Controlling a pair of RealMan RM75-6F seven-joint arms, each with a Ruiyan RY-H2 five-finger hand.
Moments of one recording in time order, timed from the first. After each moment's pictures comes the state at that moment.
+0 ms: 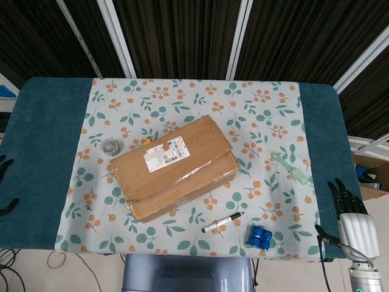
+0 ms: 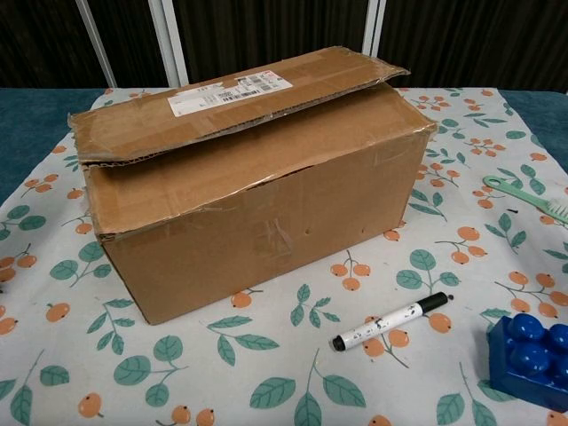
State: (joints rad) left arm -0.13 -0.99 -0.03 -1.58 1.45 1.48 0.04; right arm -0.03 -1.17 0.05 -1.80 -1.59 1.62 -0.24
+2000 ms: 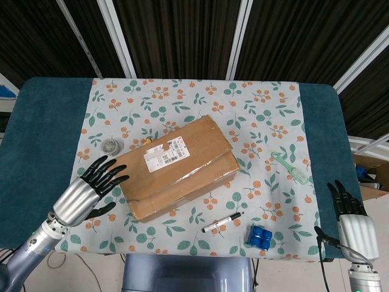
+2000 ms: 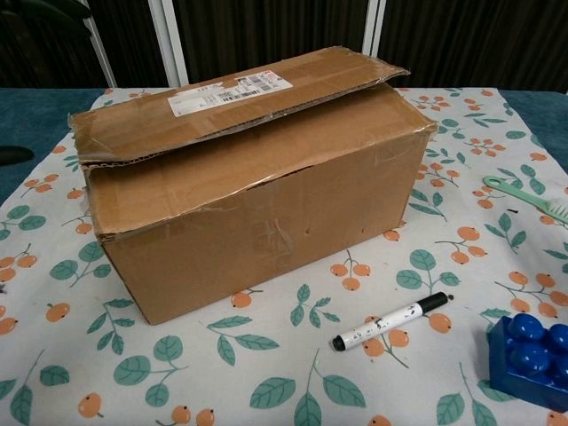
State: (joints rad) left arm -0.41 -1.23 -0.04 -1.60 1.93 1.43 0.02; right arm -0.03 -1.17 0.05 -1.81 -1.58 1.61 -0.25
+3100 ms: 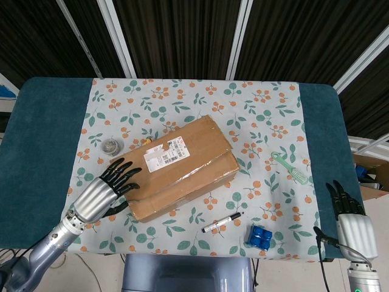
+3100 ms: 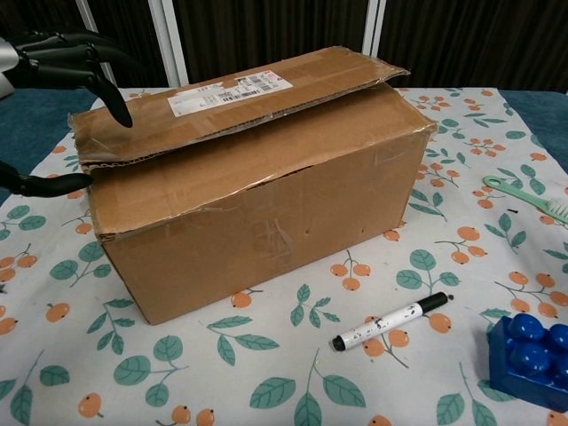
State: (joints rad) left arm -0.47 -1.36 -0.02 -1.50 1.88 1.39 0.03; right arm -0.02 -1.17 0.05 -1.81 -1.57 1.59 -0.23
